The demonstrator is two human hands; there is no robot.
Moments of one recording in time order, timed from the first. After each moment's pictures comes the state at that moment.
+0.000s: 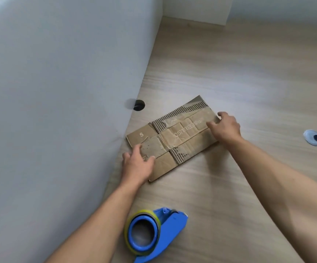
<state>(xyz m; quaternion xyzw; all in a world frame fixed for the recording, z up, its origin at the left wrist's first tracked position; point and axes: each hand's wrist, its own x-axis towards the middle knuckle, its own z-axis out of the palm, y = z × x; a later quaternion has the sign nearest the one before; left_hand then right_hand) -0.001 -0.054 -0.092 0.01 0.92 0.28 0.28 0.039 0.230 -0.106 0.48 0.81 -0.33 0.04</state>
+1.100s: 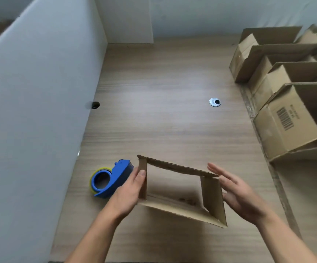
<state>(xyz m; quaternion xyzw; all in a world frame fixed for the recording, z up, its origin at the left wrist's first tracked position) 0.250 -0.091 -0.009 0.14 0.80 0.39 0.44 0.472 0.140 -0.017 0.32 0.49 -0.81 -0.07</state>
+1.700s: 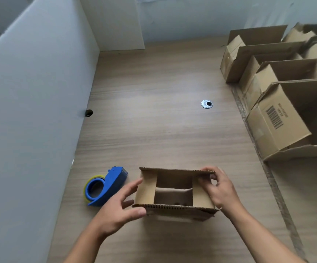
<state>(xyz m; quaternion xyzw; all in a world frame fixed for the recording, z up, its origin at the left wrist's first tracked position) 0.254 -0.108 -0.005 0.28 0.71 0.44 0.47 0.450 0.141 -0.064 0.40 0.71 -0.54 -0.19</state>
